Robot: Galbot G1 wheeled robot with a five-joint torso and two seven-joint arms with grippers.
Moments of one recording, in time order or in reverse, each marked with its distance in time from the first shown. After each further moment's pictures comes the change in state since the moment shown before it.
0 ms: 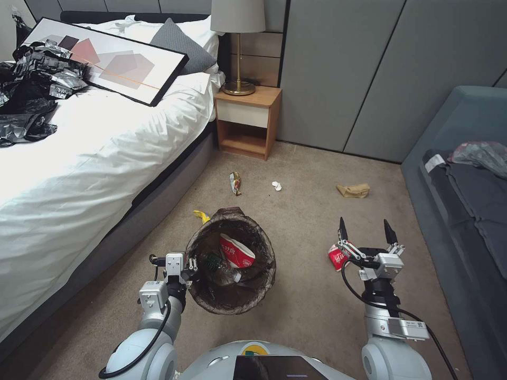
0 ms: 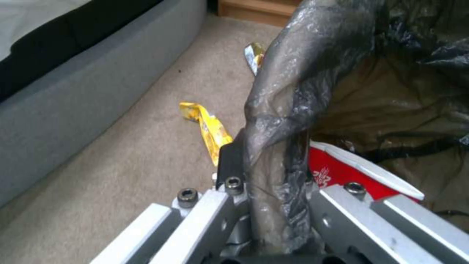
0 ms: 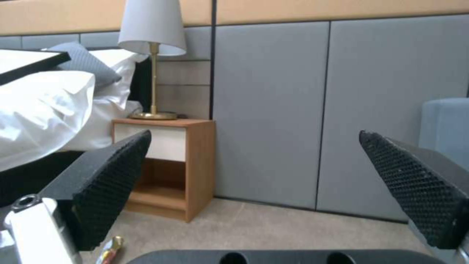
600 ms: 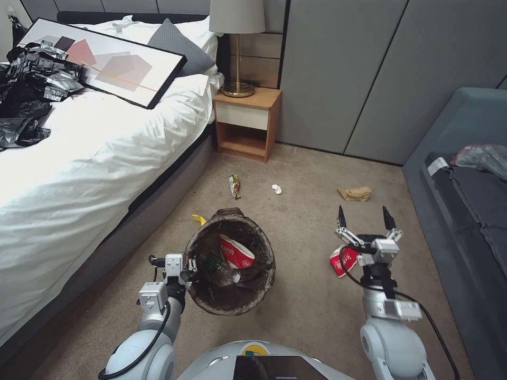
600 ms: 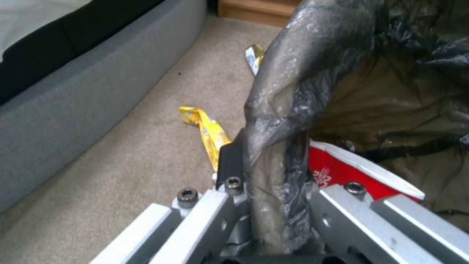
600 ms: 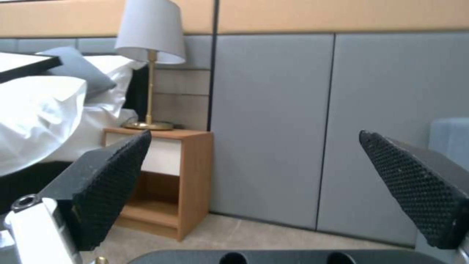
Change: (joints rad) left arm 0.008 -0.001 -0.001 -0.001 0.006 -0.002 -0.001; right arm 0.148 -0.066 -0.017 -0.033 -0.004 -0.090 0.047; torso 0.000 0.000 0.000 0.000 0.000
